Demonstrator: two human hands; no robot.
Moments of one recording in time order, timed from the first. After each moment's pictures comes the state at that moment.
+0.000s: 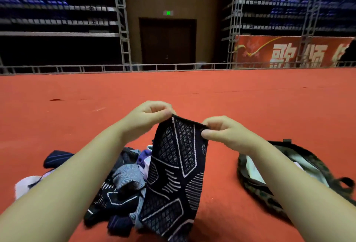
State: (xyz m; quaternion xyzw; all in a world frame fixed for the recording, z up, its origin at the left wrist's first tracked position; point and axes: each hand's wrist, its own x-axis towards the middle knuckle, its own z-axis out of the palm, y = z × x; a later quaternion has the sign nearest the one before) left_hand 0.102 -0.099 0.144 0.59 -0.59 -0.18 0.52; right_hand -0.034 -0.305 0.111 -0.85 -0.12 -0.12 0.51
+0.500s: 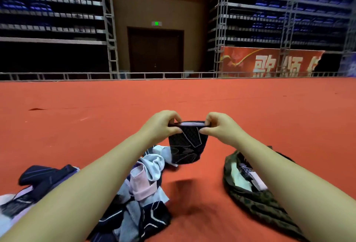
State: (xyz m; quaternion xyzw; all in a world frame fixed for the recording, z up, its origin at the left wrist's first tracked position) left_hand 0.119 -0.180 0.129 0.78 -0.52 0.12 0.31; right_hand -0.016 -0.357 0.124 -0.91 0.09 -0.26 0.30
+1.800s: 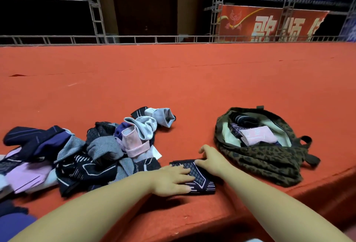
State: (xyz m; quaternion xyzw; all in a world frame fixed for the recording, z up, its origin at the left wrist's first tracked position) left_hand 0.050 -0.170 -0.085 0.73 -0.66 -0.19 -0.01; right_hand -0.049 -0.353 -0.104 -0.92 0.27 -0.07 0.27
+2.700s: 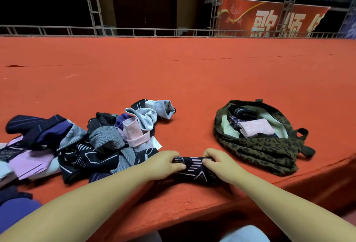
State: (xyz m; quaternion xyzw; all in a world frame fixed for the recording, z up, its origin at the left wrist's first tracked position) left_hand 0.044 -0.153 -0.076 0.81 -0.51 -0.18 0.22; right_hand -0.109 -0.318 -0.082 -0.91 0.17 -0.09 0.35
